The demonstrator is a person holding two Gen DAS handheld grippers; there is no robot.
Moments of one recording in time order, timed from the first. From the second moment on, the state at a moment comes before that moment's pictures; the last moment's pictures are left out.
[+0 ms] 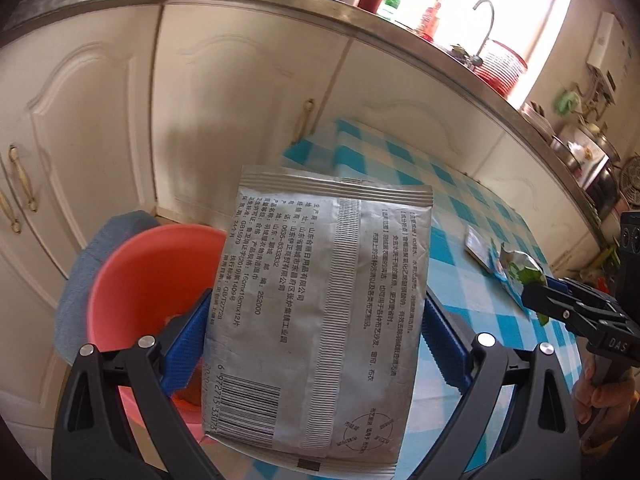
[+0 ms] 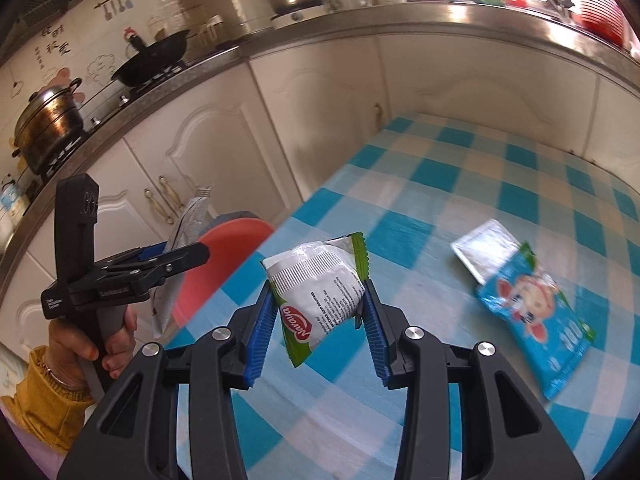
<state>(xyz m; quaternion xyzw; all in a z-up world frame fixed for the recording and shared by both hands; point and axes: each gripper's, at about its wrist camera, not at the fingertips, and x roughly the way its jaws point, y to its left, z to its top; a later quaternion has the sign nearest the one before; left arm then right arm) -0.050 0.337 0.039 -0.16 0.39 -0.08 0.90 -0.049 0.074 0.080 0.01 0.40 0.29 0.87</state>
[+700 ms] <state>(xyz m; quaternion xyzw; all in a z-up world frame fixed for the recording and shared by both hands) -0.039 0.412 -0.001 -0.22 0.41 0.03 0.88 -0.021 0.216 0.061 -0.05 0.43 0.41 0.80</state>
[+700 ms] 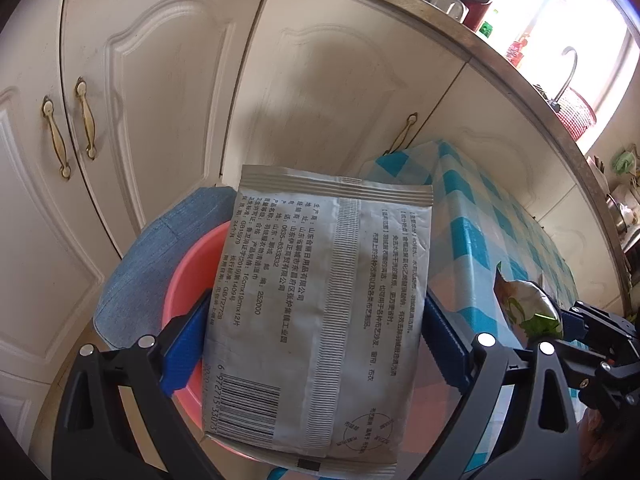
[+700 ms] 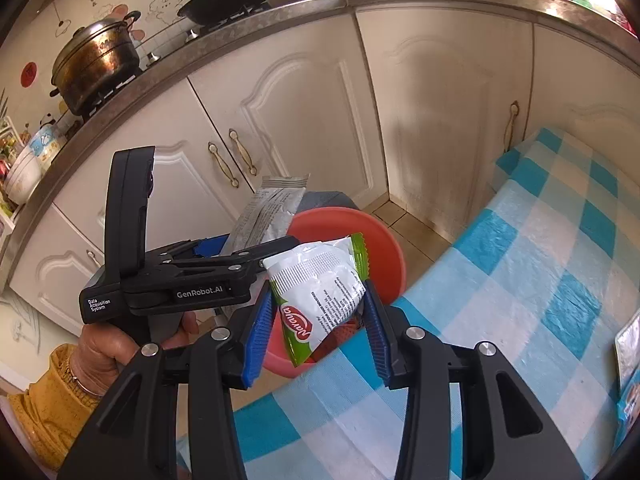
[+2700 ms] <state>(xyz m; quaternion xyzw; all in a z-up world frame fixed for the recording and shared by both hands) -0.012 0.387 -0.014 -0.09 0.44 0.11 0.89 -0.024 0.090 0.079 0.04 0.39 0.28 0.88</state>
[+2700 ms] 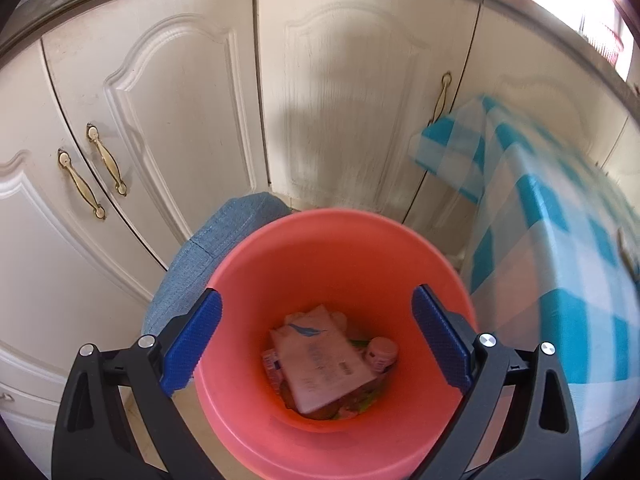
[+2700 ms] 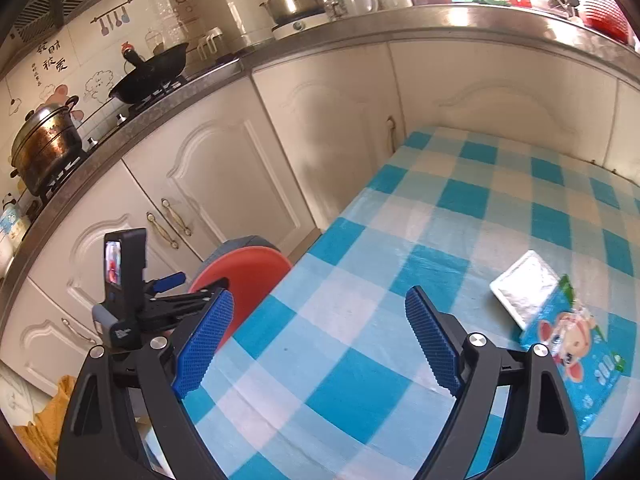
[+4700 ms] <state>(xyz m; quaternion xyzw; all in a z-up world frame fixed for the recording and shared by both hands) 0.016 0.167 0.058 -0.10 0.45 -0.15 0.87 -0.009 -0.078 0.028 -0.01 0.42 0.23 0.88</state>
